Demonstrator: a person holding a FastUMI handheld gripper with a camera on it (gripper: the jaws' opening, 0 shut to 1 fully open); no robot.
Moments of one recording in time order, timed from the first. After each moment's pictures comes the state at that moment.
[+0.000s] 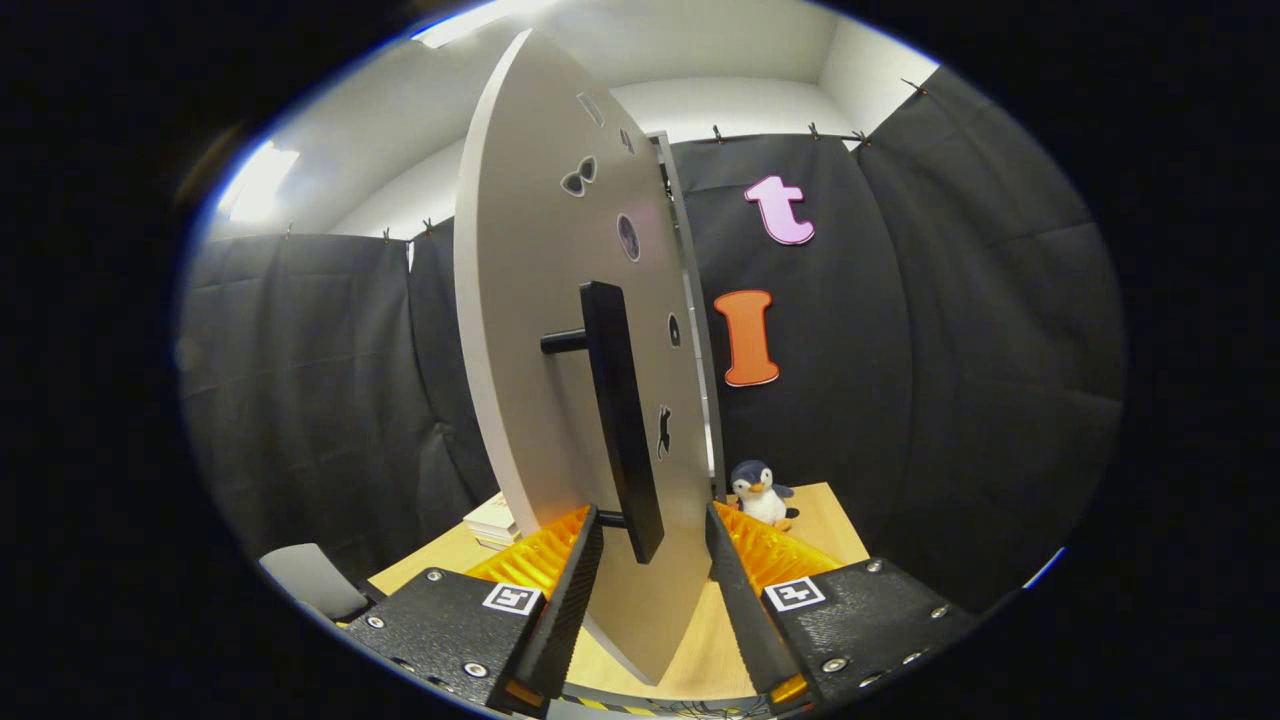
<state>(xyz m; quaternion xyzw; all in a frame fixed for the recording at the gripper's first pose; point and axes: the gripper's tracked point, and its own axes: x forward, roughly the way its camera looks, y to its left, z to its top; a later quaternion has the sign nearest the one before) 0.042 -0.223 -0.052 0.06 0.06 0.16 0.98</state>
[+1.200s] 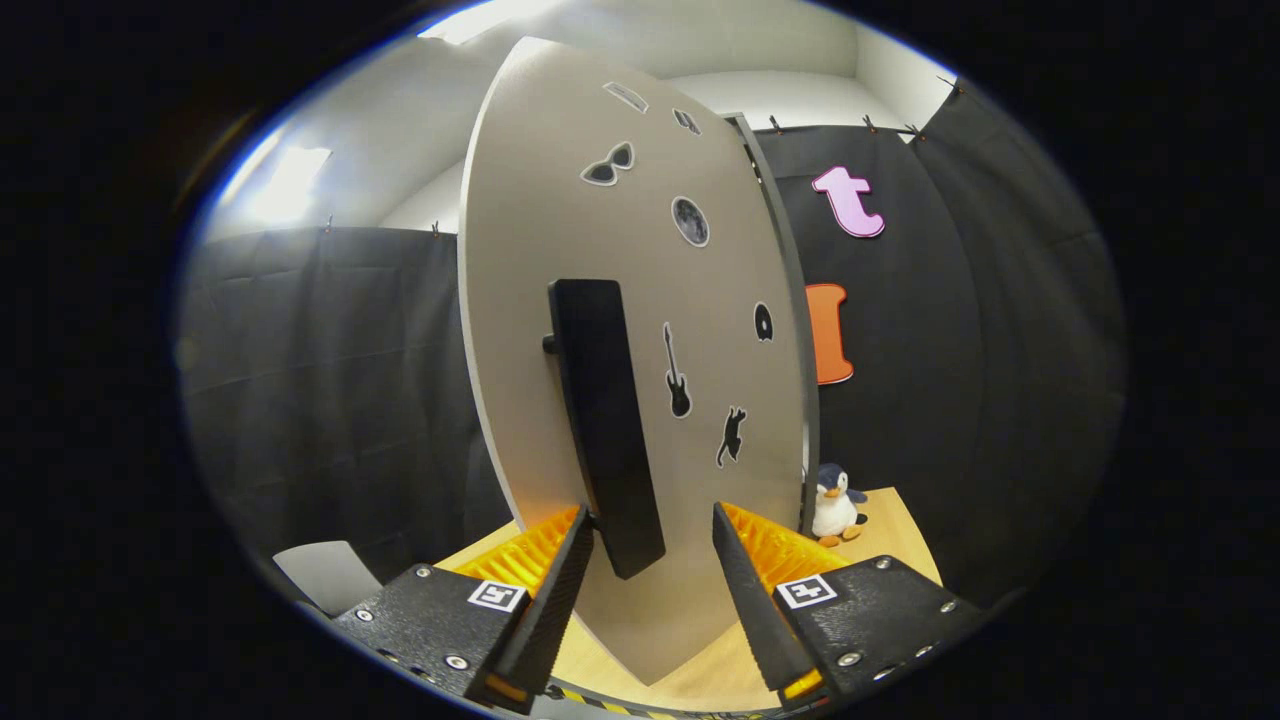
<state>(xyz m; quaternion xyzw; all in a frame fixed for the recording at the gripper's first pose) 0.043 -0.202 -0.052 0.05 0.06 0.24 0.97</state>
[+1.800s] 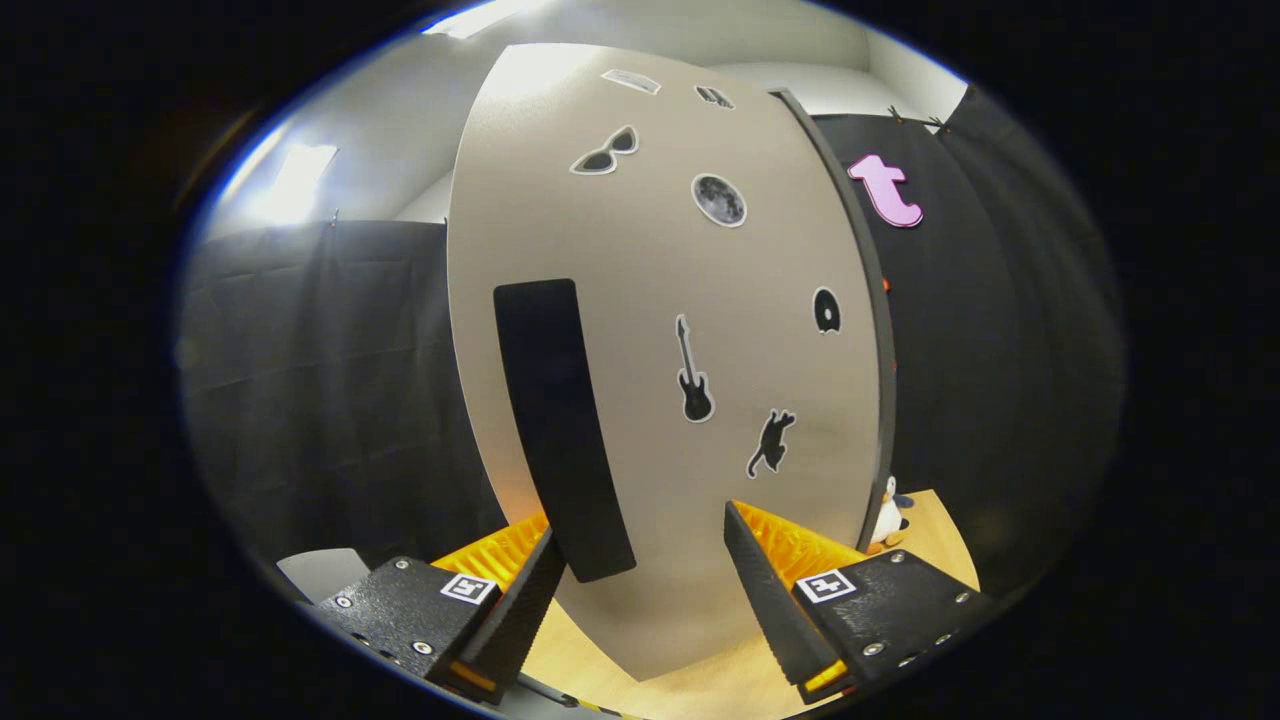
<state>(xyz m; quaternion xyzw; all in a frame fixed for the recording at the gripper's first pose) 0.046 -0.180 -0.053 0.05 0.06 0.26 0.96</state>
